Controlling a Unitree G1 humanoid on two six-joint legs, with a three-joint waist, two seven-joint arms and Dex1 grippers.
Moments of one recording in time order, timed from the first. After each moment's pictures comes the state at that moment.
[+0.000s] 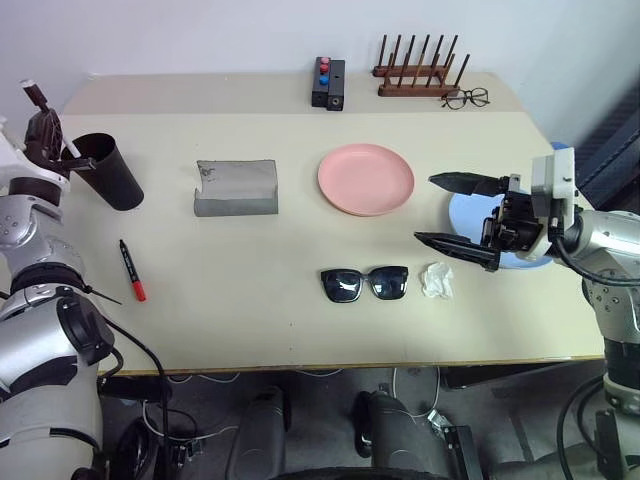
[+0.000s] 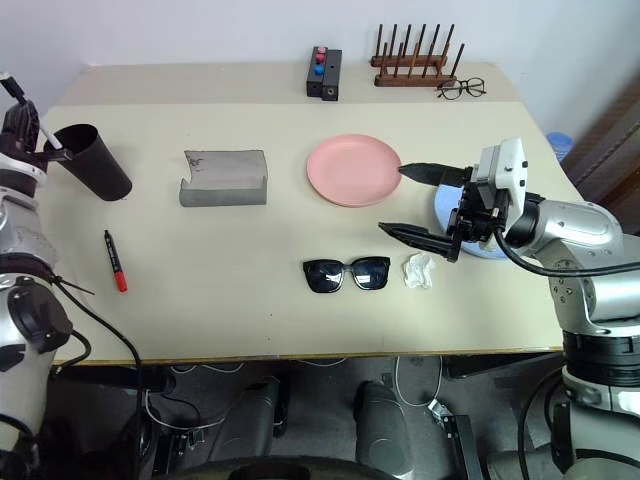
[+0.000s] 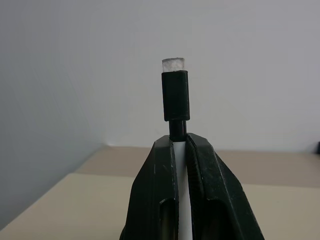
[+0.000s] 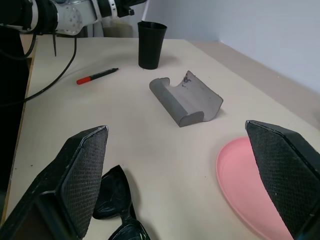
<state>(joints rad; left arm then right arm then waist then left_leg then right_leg) -0.98 0.74 0.52 1.30 -0.26 -0.52 -0.55 -0.40 -0.79 -0.21 -0.20 0.64 0.38 1.15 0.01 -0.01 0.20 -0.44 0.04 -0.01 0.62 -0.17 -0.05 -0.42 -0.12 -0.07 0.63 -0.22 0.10</state>
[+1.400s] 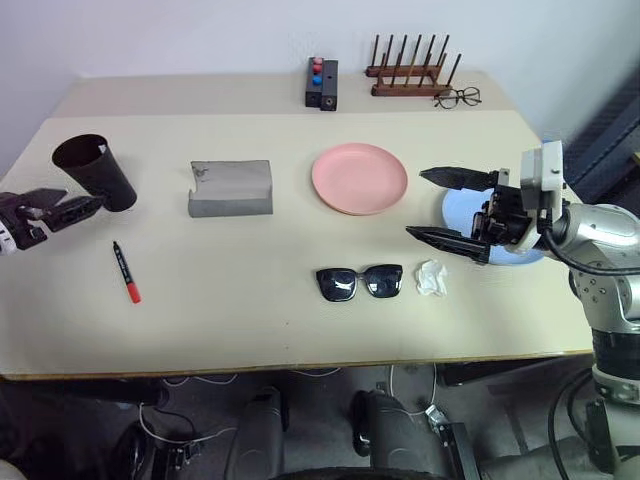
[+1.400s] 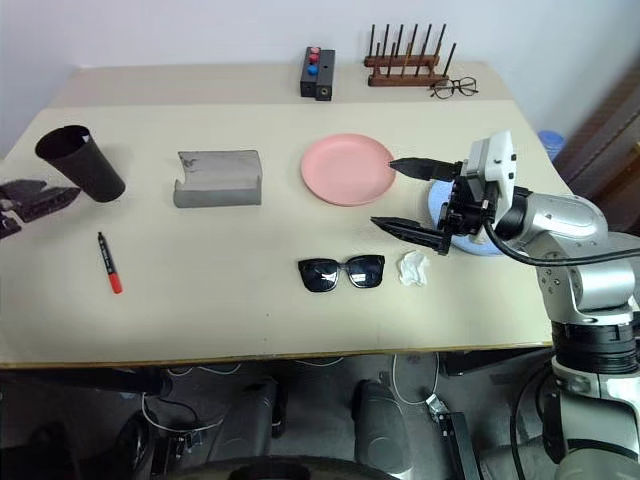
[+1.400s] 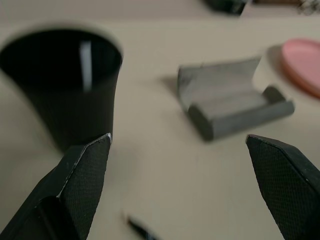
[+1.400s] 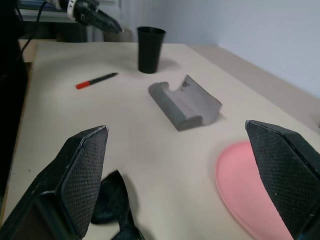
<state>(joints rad) -0.49 1.08 0.43 0.47 -0.47 0.71 -1.02 -0.47 -0.76 -0.16 -0.14 0.63 0.36 1.15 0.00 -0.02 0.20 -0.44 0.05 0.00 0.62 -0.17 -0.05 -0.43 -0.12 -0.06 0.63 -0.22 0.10</state>
